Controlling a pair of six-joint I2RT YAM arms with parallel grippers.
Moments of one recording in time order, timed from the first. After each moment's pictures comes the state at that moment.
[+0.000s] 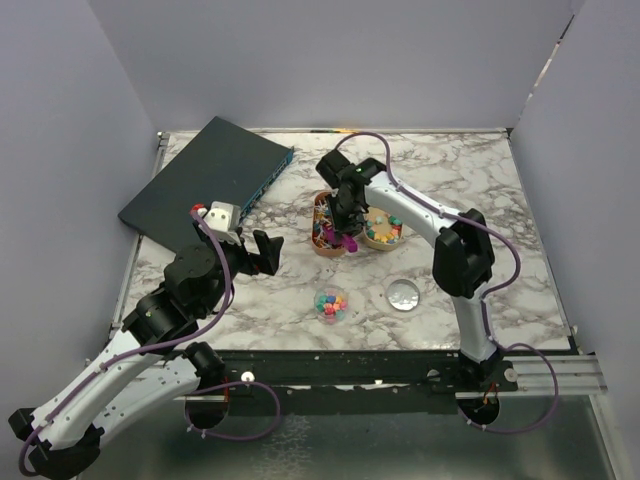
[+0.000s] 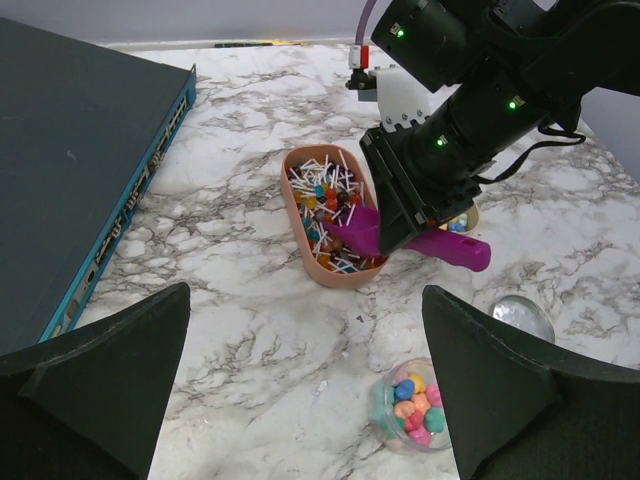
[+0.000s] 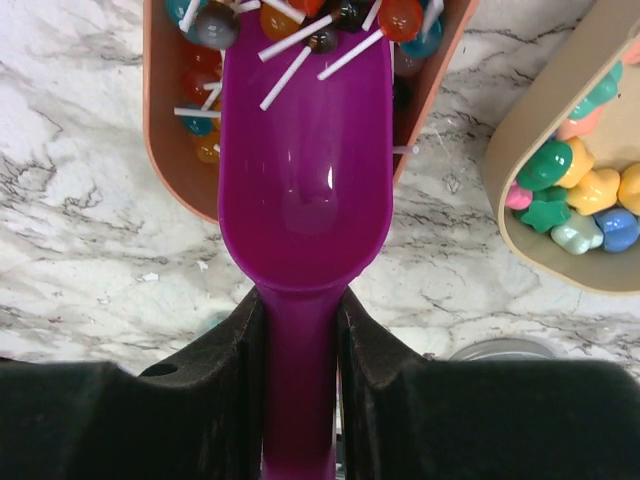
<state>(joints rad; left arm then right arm) -0.80 0.58 0.80 -0.38 -0.39 -0.26 0.70 2.11 1.90 -1.09 0.02 0.48</state>
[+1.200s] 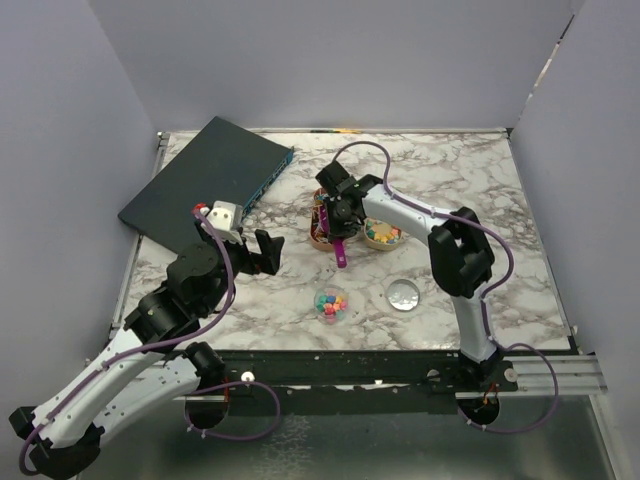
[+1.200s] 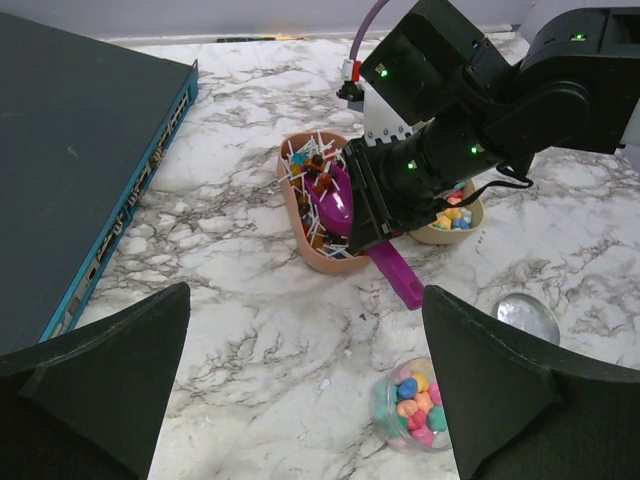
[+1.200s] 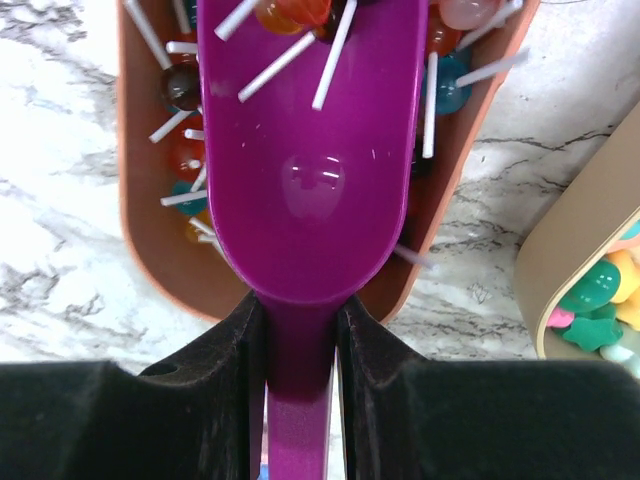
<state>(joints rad) -0.80 0.59 0.80 -0.39 -0.39 -0.26 0.70 2.12 1.73 -0.79 0.07 0.53</state>
